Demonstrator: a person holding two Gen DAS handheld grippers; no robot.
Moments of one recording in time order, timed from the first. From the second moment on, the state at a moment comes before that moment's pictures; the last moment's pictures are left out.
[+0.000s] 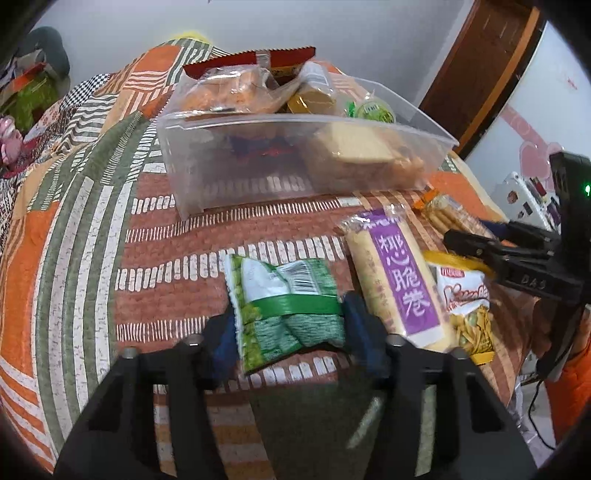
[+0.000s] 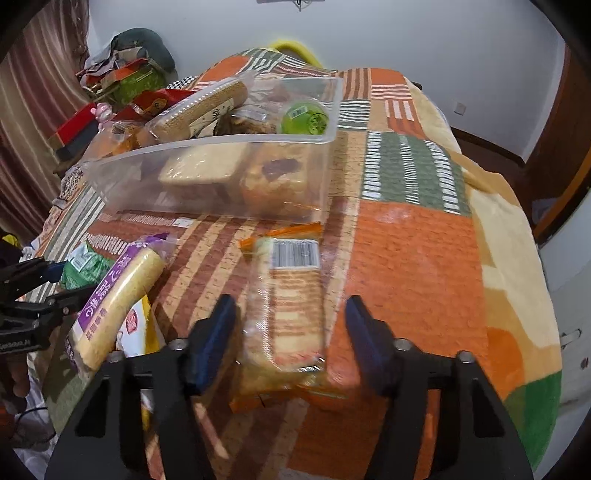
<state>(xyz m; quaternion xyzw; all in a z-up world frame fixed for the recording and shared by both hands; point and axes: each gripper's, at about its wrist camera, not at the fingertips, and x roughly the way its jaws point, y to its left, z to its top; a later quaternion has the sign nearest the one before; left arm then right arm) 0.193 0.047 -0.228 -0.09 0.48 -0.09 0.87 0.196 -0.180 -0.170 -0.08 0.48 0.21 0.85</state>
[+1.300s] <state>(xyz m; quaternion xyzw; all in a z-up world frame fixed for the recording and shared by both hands) 0.251 0.003 -0.113 -0.06 0.35 -0.14 0.93 0.217 -0.148 -0.084 -0.02 0.34 0.24 0.91</state>
